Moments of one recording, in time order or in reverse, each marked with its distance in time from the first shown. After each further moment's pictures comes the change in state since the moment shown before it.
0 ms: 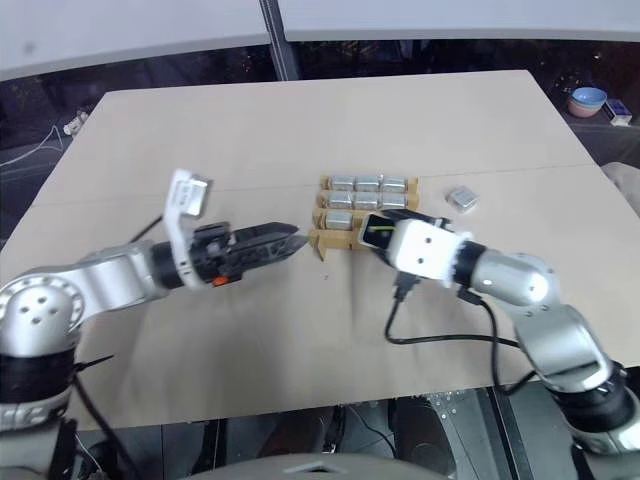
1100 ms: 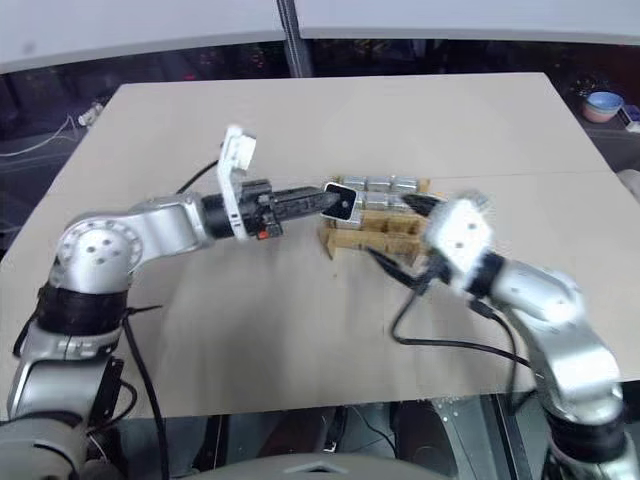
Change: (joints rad) left arm -0.387 -0.077 -0.268 0.220 0.538 -0.152 -0.320; right arm 0.254 0.116 -0.447 -0.167 0.421 0.308 0.008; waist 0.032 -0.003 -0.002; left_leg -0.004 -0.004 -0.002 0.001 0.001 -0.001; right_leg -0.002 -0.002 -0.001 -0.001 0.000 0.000
